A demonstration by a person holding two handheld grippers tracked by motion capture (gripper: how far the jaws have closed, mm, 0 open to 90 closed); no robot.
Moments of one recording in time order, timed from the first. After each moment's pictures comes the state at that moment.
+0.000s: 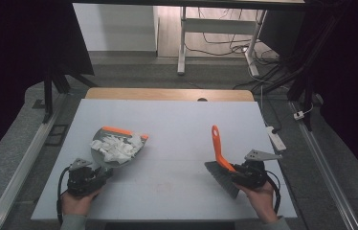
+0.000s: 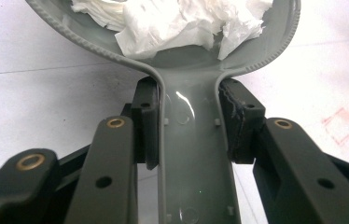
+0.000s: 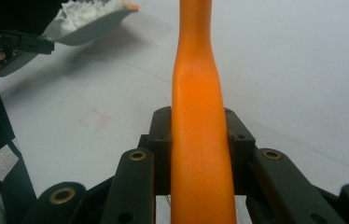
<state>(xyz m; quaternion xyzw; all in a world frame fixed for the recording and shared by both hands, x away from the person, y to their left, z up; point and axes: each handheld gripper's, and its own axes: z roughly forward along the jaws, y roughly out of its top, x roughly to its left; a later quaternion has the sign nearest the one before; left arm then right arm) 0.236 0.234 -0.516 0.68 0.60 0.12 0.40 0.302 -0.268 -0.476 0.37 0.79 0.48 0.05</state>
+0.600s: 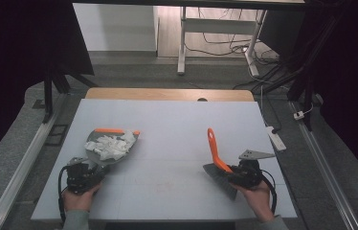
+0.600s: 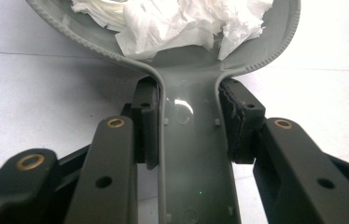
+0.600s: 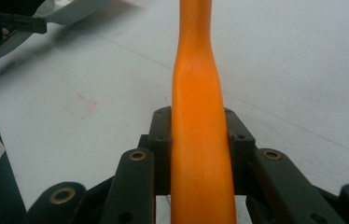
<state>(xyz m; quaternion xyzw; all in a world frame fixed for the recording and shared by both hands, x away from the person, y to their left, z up) 0.249 0.243 -0.530 0.64 0.66 0.12 0.39 0.310 -0.260 -0.487 0.38 0.80 0.45 0.05</state>
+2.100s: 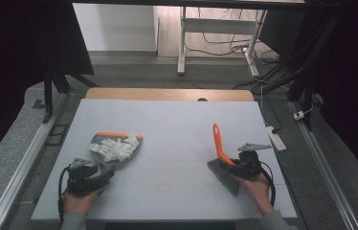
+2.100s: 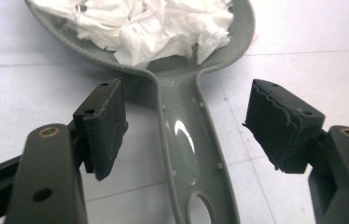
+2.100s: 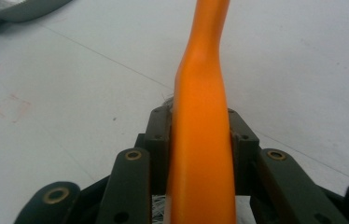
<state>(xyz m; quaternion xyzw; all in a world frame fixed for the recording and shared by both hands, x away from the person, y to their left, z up) 0.236 0.238 -0.519 0.68 0.61 0.14 0.39 0.344 -0.269 -0.500 0.42 0.81 0.40 0.07</state>
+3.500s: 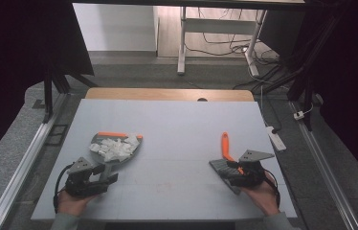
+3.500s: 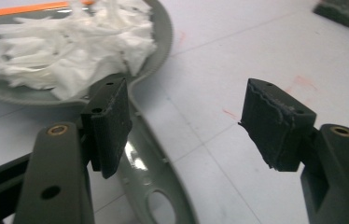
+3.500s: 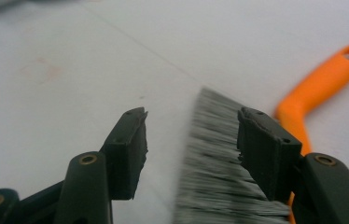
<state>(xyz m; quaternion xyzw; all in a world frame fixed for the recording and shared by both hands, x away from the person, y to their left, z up) 0.232 0.237 -0.508 0.76 0.47 0.12 0.42 0.313 -0.271 -0.492 0.32 0.85 0.42 0.11</state>
